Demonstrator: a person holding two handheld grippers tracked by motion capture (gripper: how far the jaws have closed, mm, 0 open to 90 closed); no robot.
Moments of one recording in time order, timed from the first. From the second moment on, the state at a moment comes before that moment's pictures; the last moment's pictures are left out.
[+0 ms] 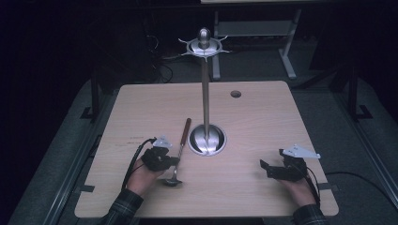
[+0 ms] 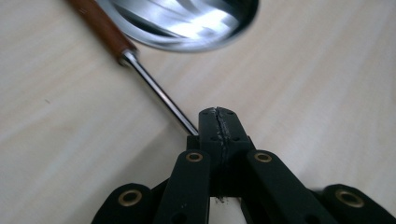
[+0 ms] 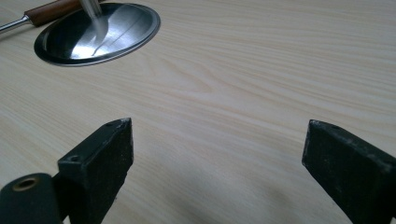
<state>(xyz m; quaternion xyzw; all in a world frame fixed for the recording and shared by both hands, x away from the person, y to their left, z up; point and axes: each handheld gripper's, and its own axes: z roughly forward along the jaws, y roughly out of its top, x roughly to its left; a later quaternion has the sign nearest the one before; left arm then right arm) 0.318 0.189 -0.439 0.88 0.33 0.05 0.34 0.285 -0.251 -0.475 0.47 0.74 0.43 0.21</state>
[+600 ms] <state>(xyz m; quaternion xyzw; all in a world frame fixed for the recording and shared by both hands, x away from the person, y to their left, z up) 0.315 0.174 -0.451 0.90 0.32 0.04 0.30 0.288 -0.243 -0.475 0.47 0.75 0.43 0.21</state>
